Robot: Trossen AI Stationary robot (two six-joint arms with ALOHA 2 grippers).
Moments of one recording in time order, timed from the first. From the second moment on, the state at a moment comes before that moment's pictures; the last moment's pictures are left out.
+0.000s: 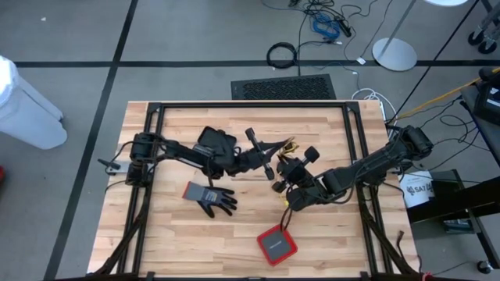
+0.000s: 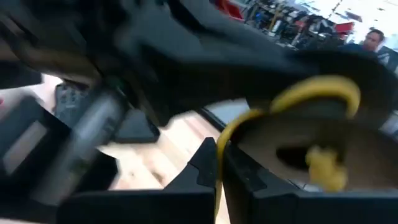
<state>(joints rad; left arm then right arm) -0.01 1.99 1.09 1.31 -0.29 0.67 0.41 1.48 1.02 -0.33 1.25 0.45</state>
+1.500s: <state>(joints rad) 0.00 1.82 1.08 1.08 0.16 0.29 0.39 1.12 1.02 -0.83 0.78 0.31</state>
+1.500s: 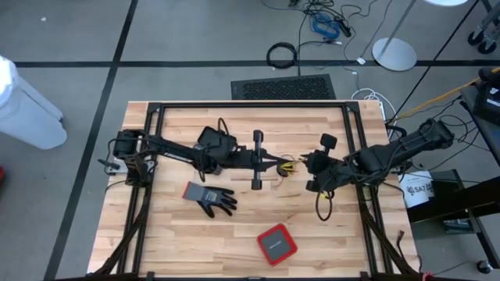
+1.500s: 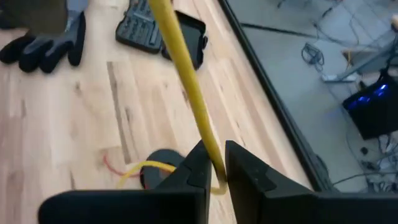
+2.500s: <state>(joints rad) 0.04 1.83 1.08 1.06 0.15 0.29 0.67 1.17 1.02 -1.03 0.89 0.74</state>
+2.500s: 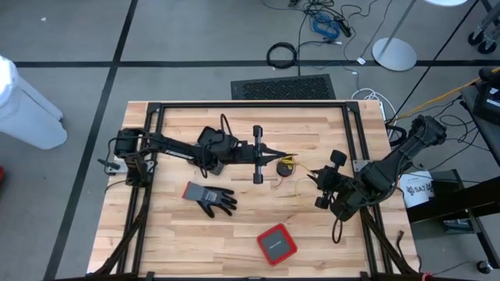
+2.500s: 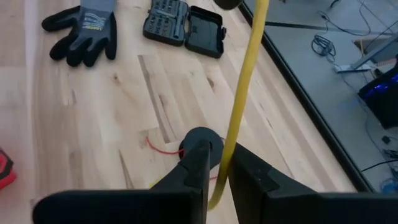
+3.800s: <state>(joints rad) 0.04 1.83 1.08 1.10 0.11 0.27 0.63 1.34 1.02 -1.14 1.00 1.03</state>
